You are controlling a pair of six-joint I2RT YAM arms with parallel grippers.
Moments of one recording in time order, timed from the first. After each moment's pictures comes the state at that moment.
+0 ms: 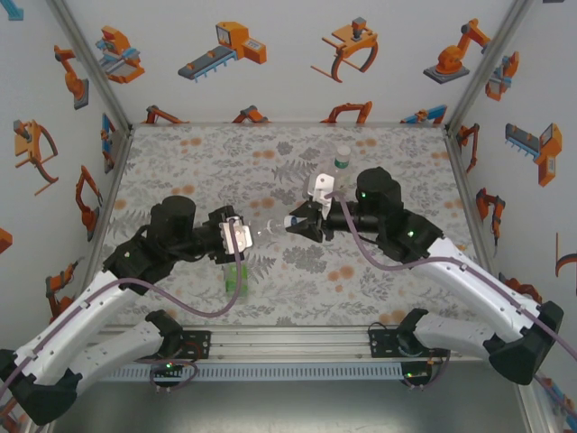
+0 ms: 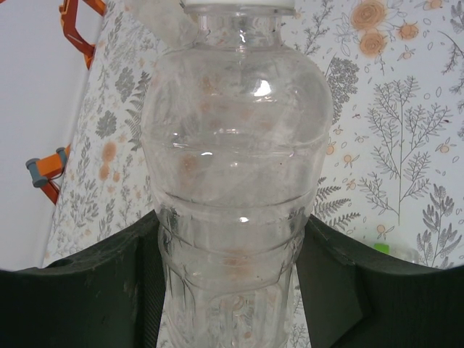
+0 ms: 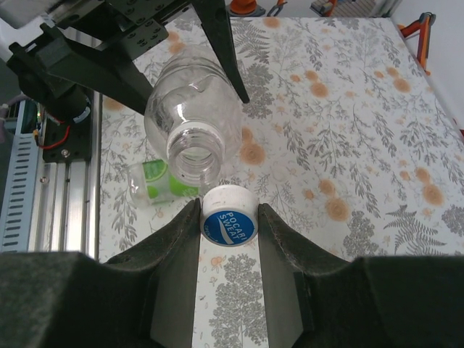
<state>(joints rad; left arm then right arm) -0.75 0.82 0.90 -0.55 0.31 0.74 0.79 1.09 1.07 -0.25 -0.60 -0.31</state>
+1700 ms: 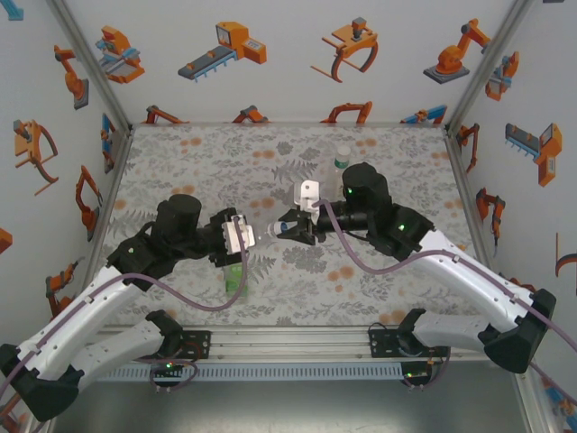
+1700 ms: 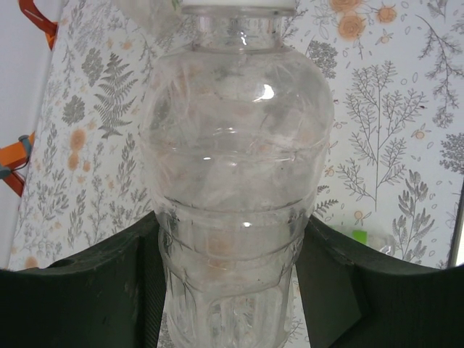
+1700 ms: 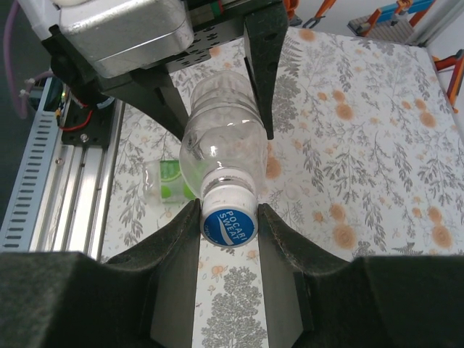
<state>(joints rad) -0.74 0.85 0.91 -0.61 0.33 0.73 0.85 1.15 1.16 -0.33 -0.66 -0.43</state>
